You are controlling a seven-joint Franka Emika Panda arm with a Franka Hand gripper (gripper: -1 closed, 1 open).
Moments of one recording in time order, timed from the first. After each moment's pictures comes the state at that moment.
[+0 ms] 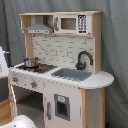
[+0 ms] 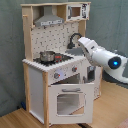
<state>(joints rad) -0.54 -1.42 1.23 -2.23 -0.11 2.49 -0.05</state>
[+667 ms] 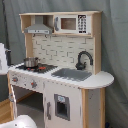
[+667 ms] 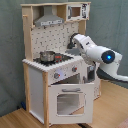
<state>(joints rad) -0.63 -1.38 1.23 -2.10 -0.01 2.41 -0.06</state>
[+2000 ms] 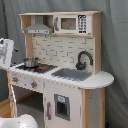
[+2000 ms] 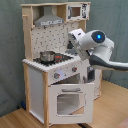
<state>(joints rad) -0.75 -1.19 1.24 -1.91 0.20 2.22 -0.18</state>
